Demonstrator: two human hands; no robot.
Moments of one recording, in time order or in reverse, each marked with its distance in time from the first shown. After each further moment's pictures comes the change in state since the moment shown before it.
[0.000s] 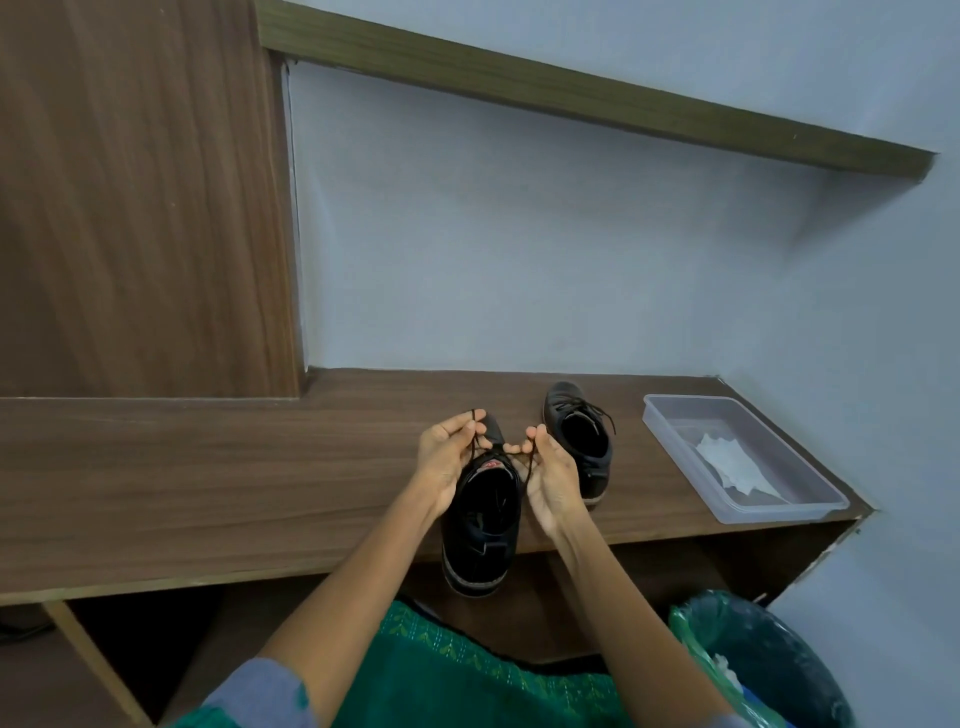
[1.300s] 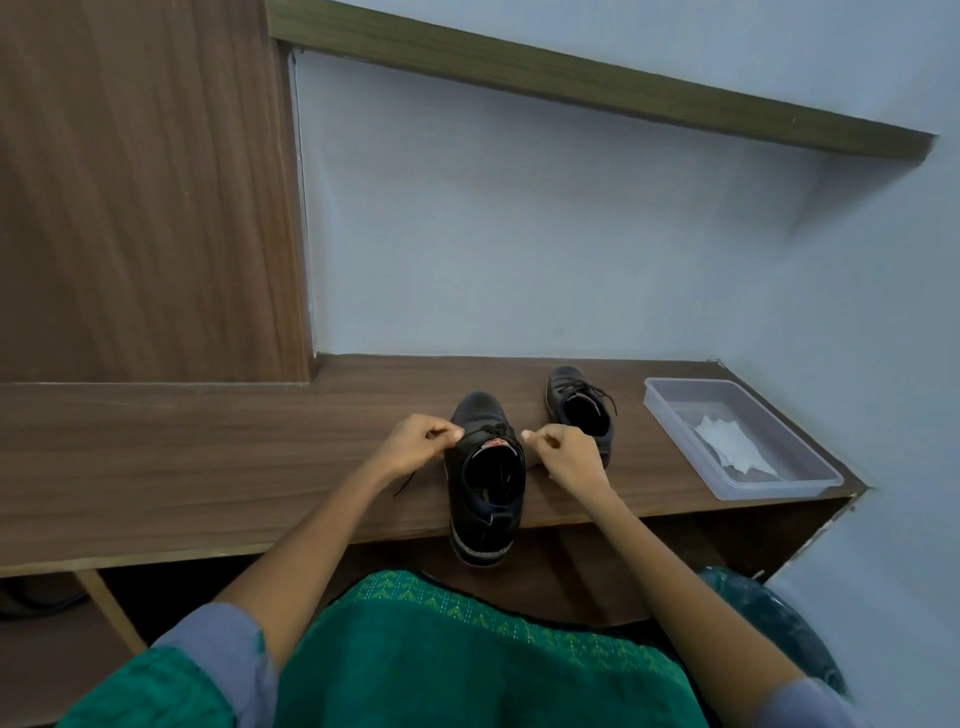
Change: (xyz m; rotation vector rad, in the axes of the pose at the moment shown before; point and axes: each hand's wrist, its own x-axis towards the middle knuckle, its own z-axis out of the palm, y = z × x) left_hand 0.004 0.024 -0.059 1.176 -0.254 0.164; right_hand -0.012 -0.029 -0.013 -1.462 -0.043 -0.140
